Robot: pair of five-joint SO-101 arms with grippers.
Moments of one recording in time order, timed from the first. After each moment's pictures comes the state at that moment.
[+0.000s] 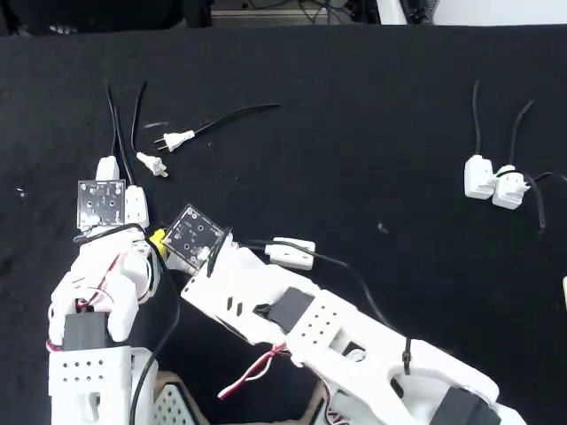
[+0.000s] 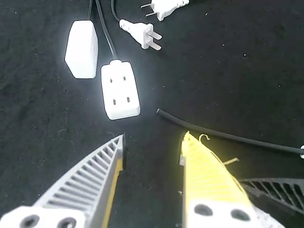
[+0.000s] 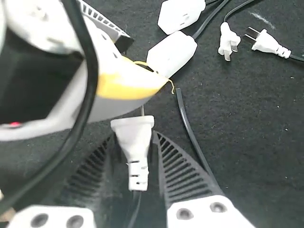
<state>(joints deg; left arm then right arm) -10.2 -83.6 77.5 55.4 -5.1 -53.0 -36.3 67.2 16.3 5.4</state>
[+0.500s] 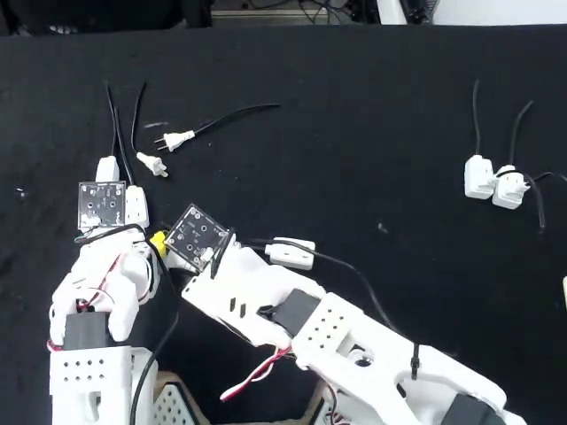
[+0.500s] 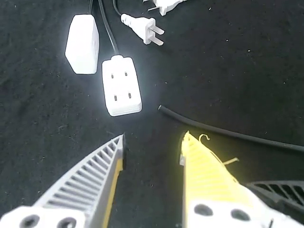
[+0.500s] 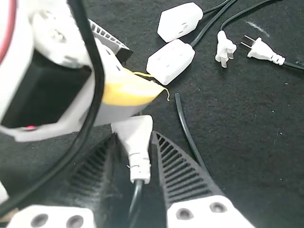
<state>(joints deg) -10.4 -83.6 78.5 55.2 -5.1 -53.0 -39.9 67.3 18.4 5.4</state>
